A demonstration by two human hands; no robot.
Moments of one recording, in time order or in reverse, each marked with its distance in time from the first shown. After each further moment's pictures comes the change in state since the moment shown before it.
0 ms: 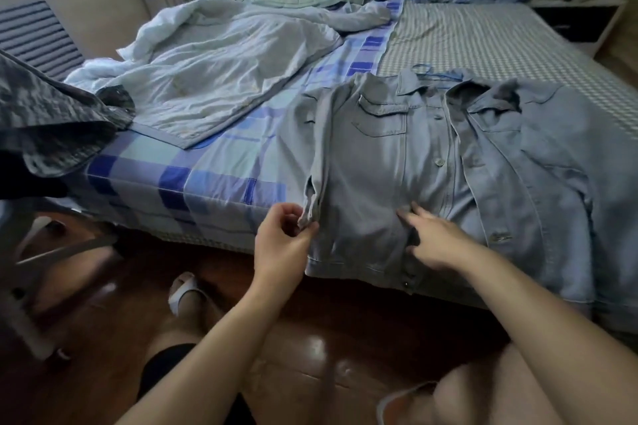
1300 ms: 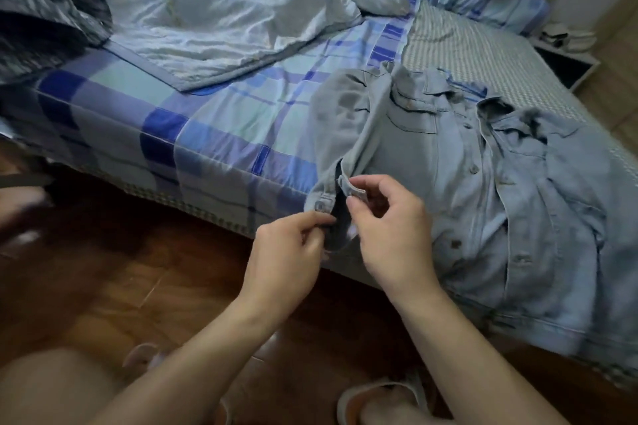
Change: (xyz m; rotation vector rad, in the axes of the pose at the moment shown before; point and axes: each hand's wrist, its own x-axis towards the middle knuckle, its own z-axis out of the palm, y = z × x) left_hand 0.002 -0.023 -0.046 0.052 -0.164 0.033; right_hand -0.037 -0.188 0.005 0.799 0.731 -0.168
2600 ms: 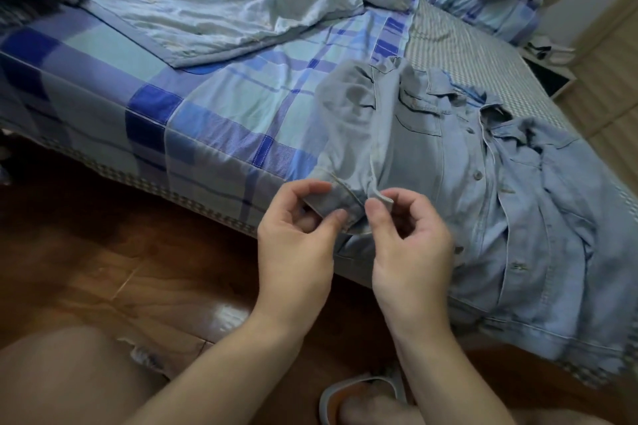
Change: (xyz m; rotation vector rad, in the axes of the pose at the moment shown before) left_hand -0.002 0.016 0.004 -0.876 0.198 -0.082; right_hand -0.024 -0.014 0.015 0.114 0.178 0.053
